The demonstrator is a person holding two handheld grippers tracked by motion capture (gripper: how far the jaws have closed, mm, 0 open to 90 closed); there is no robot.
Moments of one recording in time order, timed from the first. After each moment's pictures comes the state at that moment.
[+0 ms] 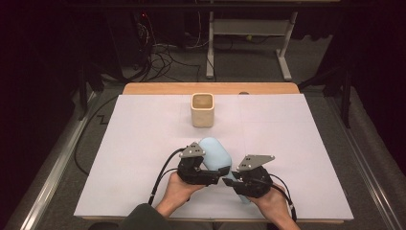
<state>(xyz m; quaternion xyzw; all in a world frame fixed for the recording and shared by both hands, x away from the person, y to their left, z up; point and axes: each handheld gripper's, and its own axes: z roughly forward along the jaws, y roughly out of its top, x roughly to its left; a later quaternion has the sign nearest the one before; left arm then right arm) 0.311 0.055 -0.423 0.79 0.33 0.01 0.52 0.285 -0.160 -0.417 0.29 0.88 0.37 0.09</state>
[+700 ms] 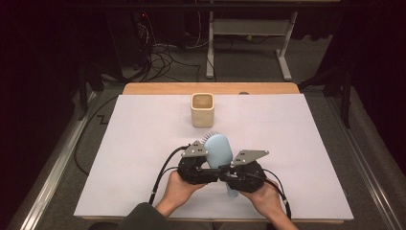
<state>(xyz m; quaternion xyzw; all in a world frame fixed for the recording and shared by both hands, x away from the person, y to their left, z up) 0.306 0.051 -0.405 0.81 0.30 0.02 0.50 0.296 -0.145 -0.412 0.29 0.87 0.39 0.09</state>
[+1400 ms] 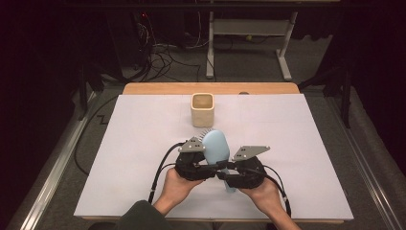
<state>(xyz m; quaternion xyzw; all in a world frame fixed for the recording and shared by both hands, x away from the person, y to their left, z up) 0.310 0.059 -0.395 0.80 0.31 0.01 0.51 0.303 -0.147 -0.408 0.30 0.86 0.40 0.08</state>
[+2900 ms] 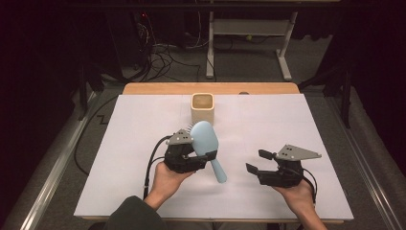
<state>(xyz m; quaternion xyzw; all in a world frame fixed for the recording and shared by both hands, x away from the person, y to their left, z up) 0.319 0.083 -0.380 0.79 0.34 0.04 0.51 0.297 -0.236 -0.405 0.34 0.79 0.48 0.16</state>
